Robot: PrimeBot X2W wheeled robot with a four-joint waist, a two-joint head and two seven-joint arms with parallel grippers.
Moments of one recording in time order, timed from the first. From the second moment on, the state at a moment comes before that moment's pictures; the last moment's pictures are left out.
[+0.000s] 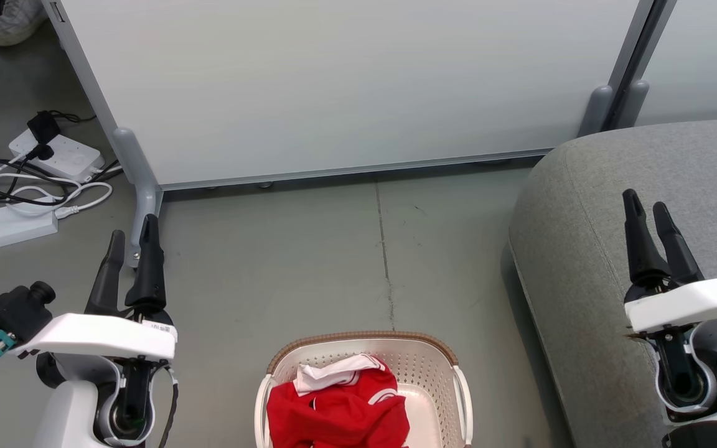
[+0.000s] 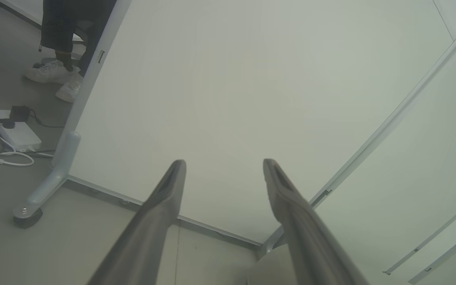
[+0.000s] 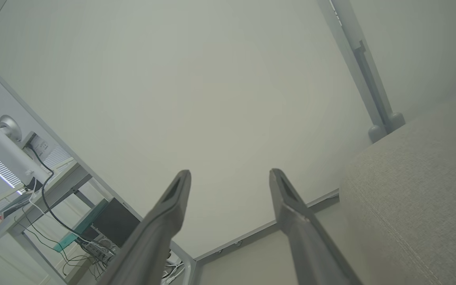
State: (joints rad) left arm -0.23 0.11 -0.02 0.26 -0.81 -0.08 -0.12; right arm -0.29 -0.10 -0.02 0.25 0.78 0.13 -0.05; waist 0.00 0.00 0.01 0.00
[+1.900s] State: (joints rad) left arm -0.15 0.12 -0.08 0.39 -0.31 -0.02 -0.23; right arm -0.23 -0.05 0.05 0.40 0.20 0.13 -0.20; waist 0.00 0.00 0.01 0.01
